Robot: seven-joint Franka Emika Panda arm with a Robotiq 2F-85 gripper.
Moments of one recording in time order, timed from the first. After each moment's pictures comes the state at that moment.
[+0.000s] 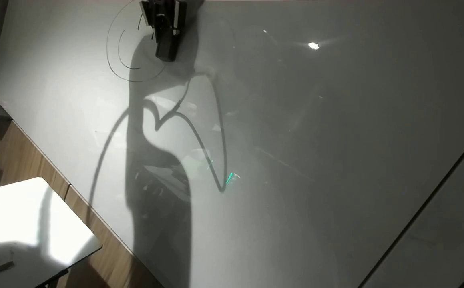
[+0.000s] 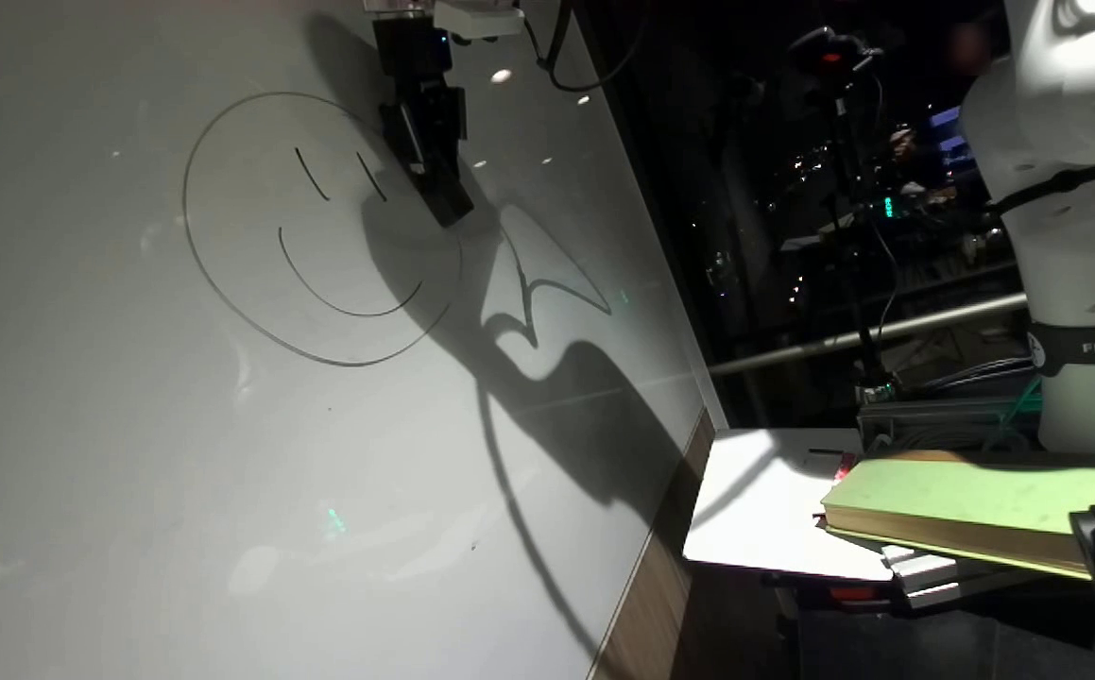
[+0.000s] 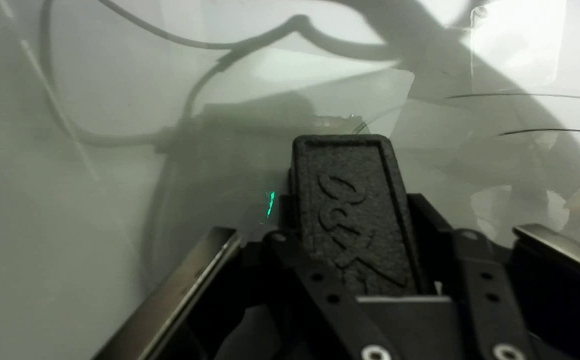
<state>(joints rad) 0.04 -0.23 0.16 -1.85 -0.32 2.02 0.24</state>
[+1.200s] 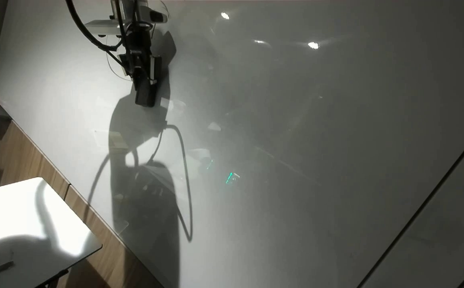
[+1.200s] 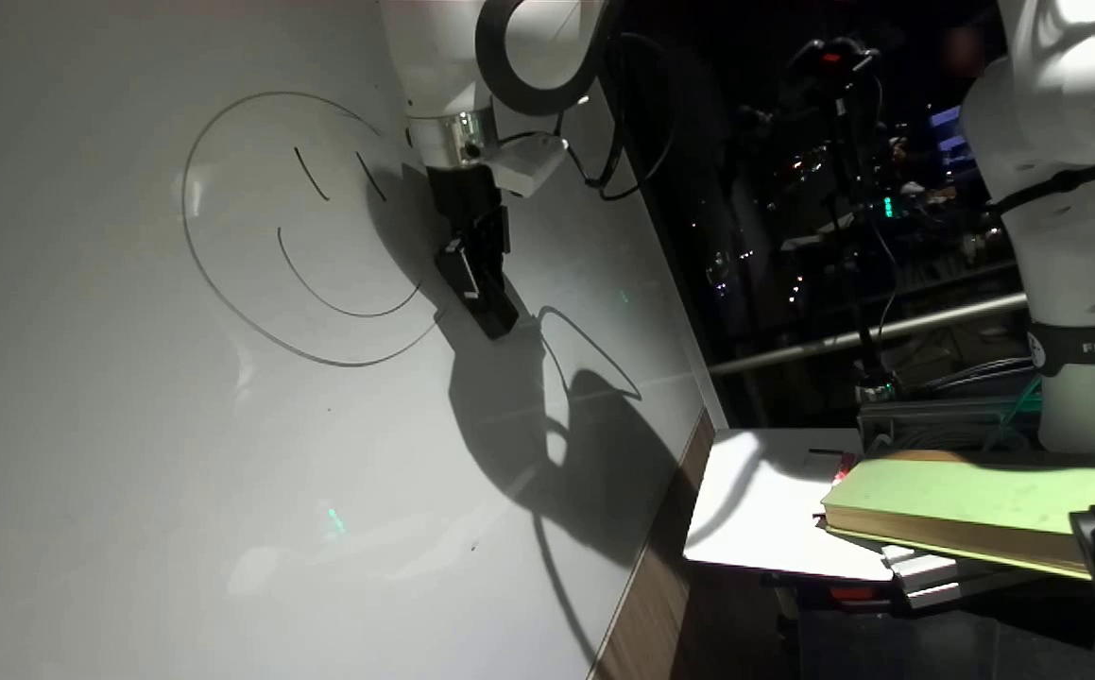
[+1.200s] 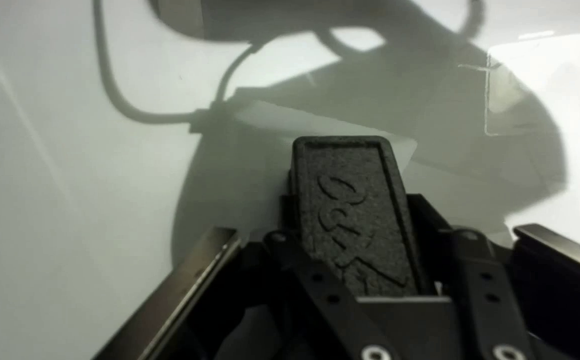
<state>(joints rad) 0.04 -0.19 0.19 -2.17 -0.46 2.32 0.40</state>
